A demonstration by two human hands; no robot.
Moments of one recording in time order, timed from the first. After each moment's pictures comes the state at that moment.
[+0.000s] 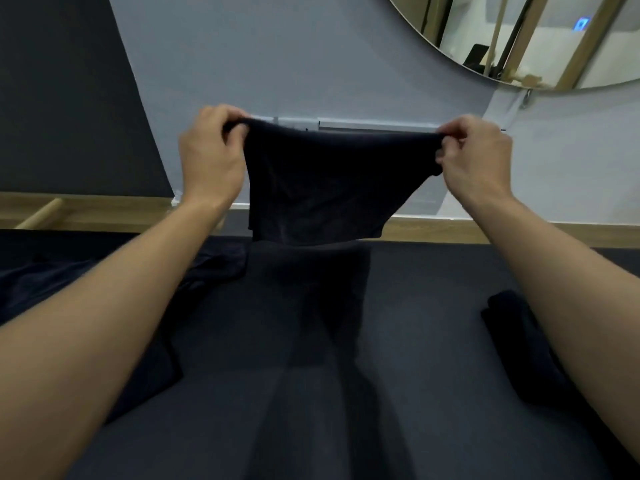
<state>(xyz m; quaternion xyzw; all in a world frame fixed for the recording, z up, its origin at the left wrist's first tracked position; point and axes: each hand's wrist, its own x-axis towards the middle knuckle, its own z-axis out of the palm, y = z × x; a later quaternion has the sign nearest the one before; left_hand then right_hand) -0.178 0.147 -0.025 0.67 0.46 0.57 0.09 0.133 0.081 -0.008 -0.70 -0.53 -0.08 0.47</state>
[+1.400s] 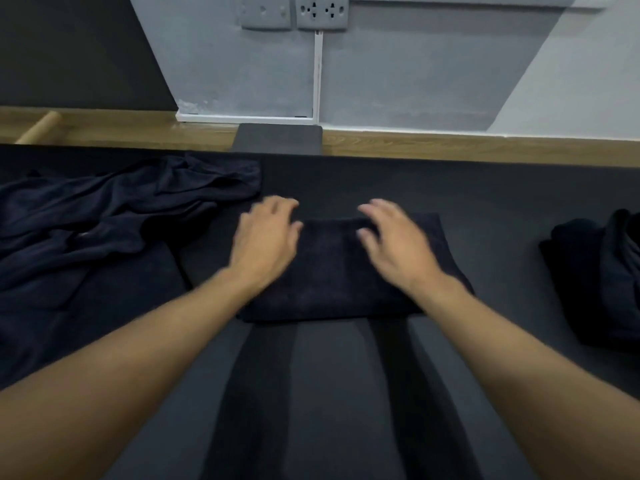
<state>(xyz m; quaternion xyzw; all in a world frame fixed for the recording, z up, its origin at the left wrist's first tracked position) -0.179 0.078 -0.238 0.80 0.57 0.17 0.08 0.034 0.031 -0.235 -0.69 -0.69 0.10 0.22</state>
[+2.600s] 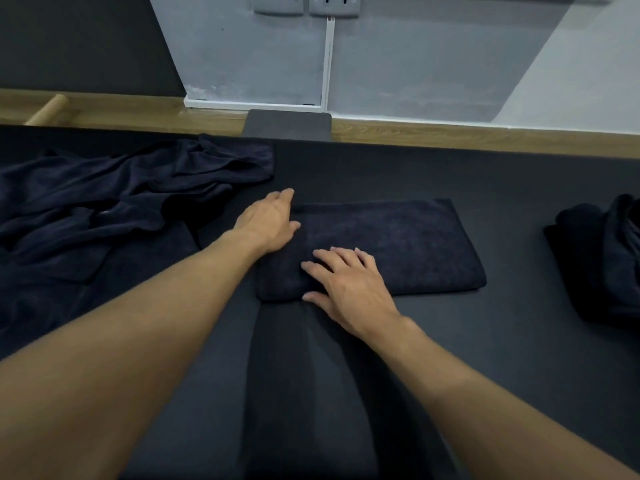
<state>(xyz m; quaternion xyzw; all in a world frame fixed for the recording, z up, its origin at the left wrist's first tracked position) -0.206 0.103 -0.238 0.79 0.59 -0.02 0.15 -0.059 -0.034 -0.269 -0.59 -0.81 0.03 0.07</state>
